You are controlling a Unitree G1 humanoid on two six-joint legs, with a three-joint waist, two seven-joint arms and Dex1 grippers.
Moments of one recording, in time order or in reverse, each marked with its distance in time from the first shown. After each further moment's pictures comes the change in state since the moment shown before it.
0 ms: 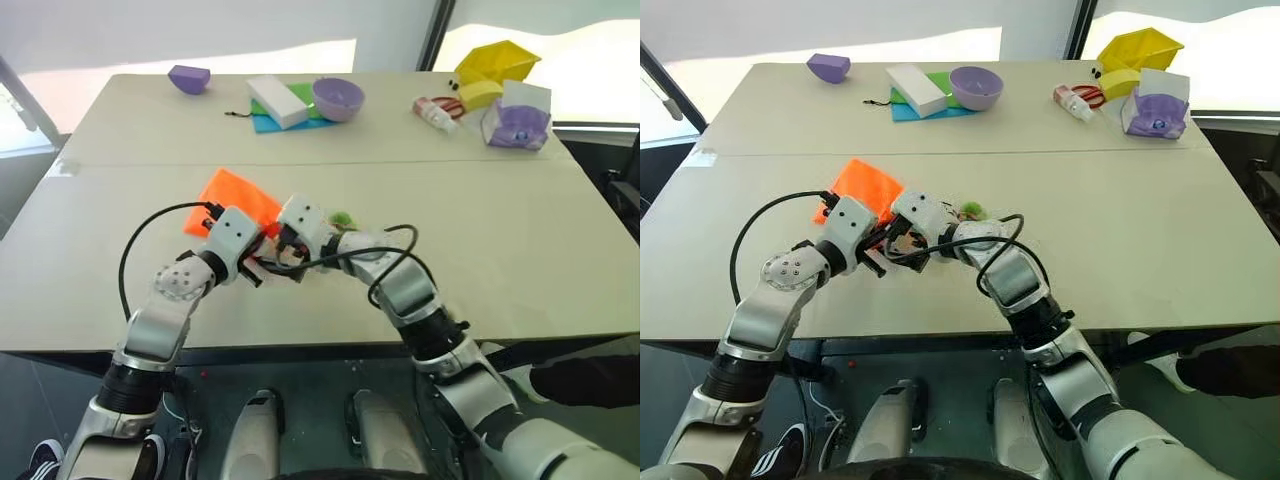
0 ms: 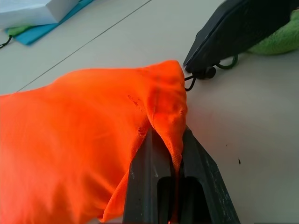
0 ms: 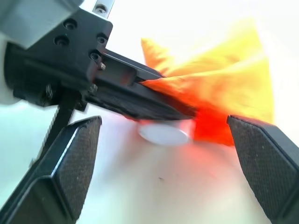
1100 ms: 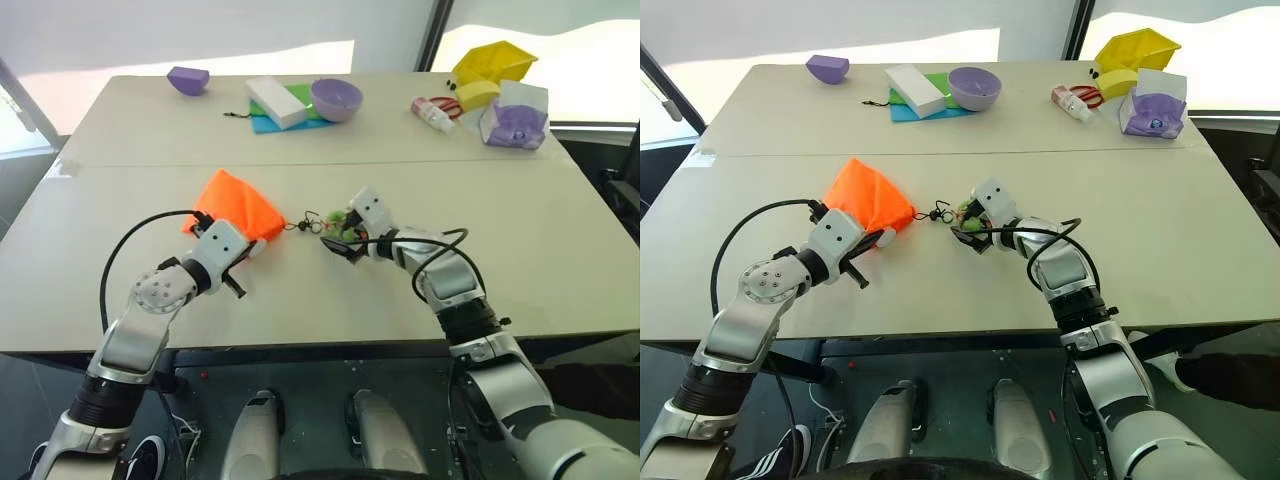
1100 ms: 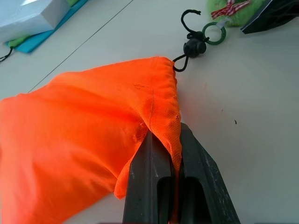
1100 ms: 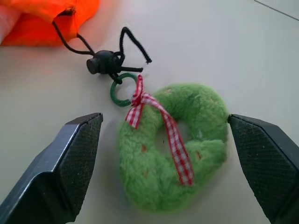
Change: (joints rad) left arm 0.075 0.103 0.010 0.000 0.002 -0.134 -0.060; right arm -0.031 -0.125 -0.176 0.365 0.021 -0.195 -0.121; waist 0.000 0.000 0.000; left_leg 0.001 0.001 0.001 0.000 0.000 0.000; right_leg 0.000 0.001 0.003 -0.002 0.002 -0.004
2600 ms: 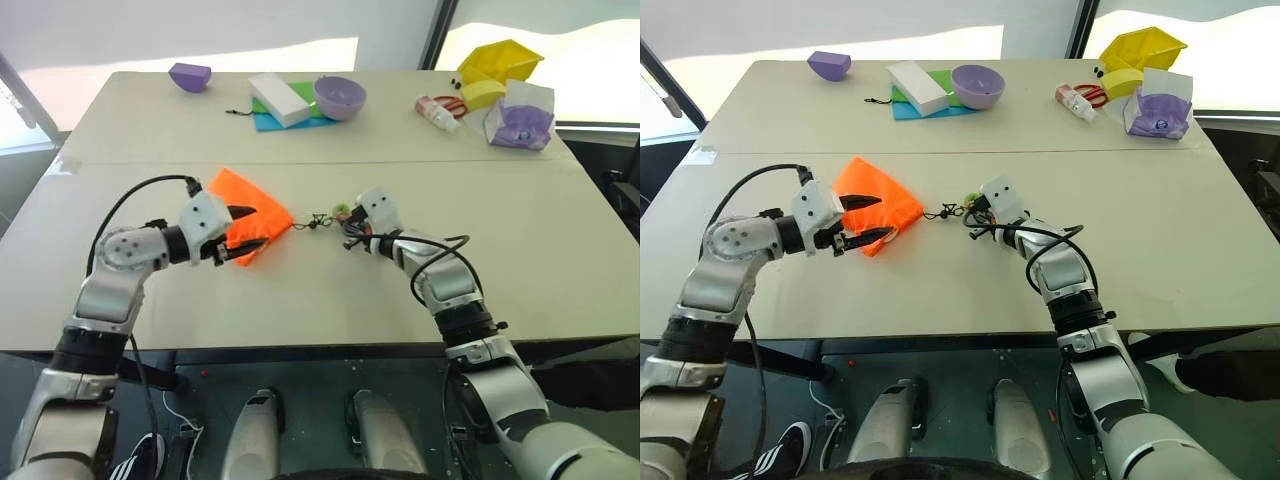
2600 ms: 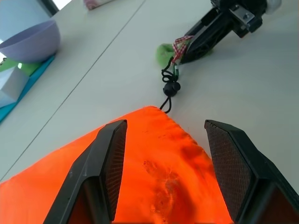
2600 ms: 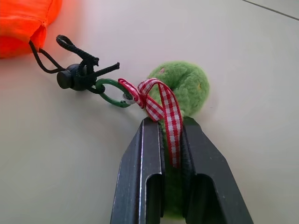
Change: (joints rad) left arm -0.297 0.080 0.014 0.397 -0.120 -0.387 -0.464; right arm 0.040 0.029 -0.048 -0.023 0.016 0.013 -0.094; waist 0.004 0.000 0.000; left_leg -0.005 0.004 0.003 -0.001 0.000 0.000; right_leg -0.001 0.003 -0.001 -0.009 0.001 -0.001
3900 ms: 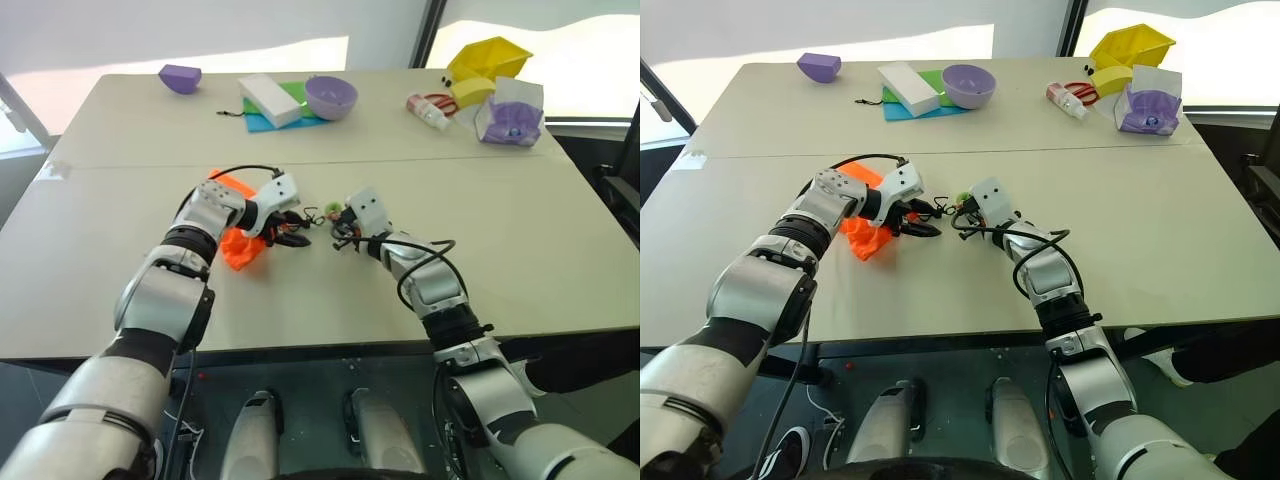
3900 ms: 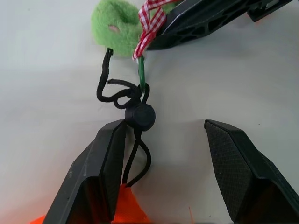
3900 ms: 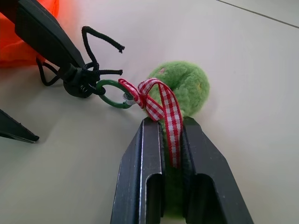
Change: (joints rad) left arm -0.653 -0.336 -0.147 1.114 0.272 -0.085 -0.191; right arm 0.003 0.064 0.010 0.015 -0.030 -0.040 -0.070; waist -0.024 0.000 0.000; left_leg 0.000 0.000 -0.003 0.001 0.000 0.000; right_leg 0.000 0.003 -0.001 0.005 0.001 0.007
